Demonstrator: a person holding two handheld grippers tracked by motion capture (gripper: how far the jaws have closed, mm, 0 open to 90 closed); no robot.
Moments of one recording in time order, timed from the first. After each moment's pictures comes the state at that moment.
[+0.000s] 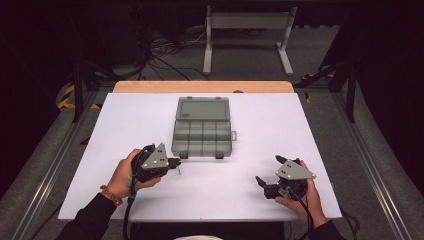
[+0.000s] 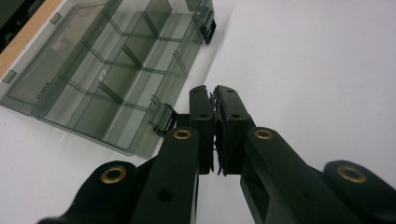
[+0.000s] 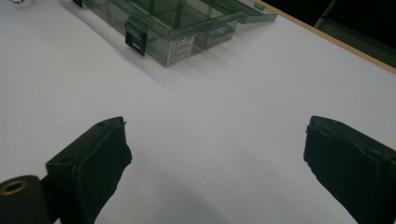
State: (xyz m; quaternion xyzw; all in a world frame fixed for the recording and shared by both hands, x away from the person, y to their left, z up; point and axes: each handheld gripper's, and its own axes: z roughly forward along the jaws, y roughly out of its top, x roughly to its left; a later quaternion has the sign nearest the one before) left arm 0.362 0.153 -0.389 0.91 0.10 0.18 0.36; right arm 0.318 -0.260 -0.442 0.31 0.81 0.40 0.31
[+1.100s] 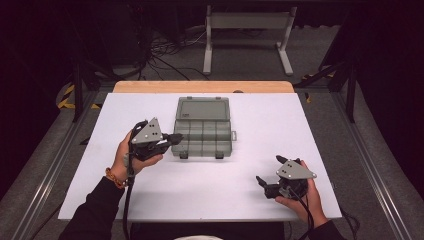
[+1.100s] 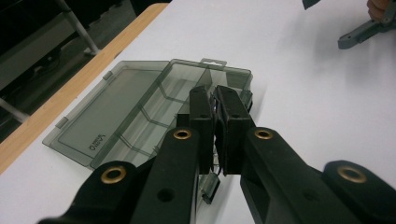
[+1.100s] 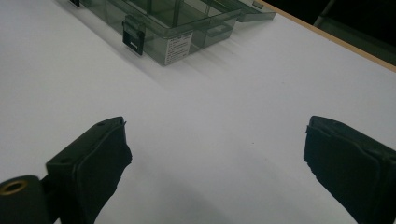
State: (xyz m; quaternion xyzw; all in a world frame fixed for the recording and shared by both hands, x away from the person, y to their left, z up) left arm 0.396 0.156 -0.350 0.86 0.13 0.19 0.46; right arm 0.319 -0.262 -0.443 0.32 0.80 0.40 0.31
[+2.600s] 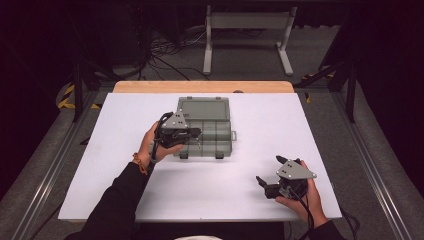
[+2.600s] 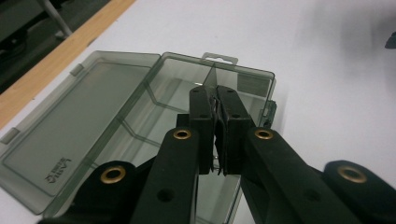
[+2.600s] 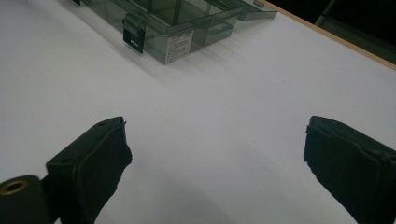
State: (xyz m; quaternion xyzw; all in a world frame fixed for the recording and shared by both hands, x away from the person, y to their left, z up) left arm 0.452 0.102 -0.384 0.88 0.13 0.14 0.43; right arm 0.319 -0.262 -0.444 0.32 0.81 0.40 0.30
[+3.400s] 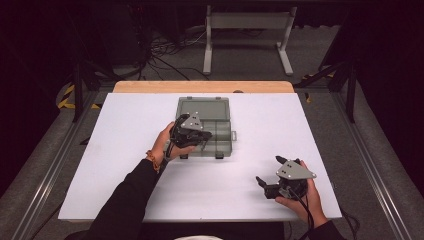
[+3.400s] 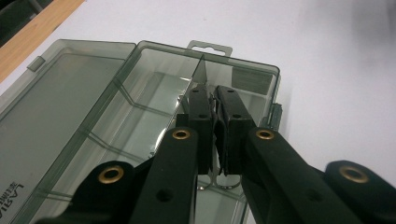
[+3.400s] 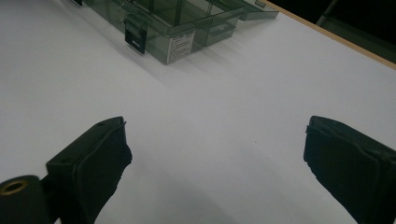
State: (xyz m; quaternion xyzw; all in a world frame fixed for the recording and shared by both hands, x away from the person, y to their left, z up) left arm 0.466 0.070 -0.401 0.90 0.12 0.12 0.41; right arm 0.319 -0.262 -0.444 0.31 0.81 0.40 0.30
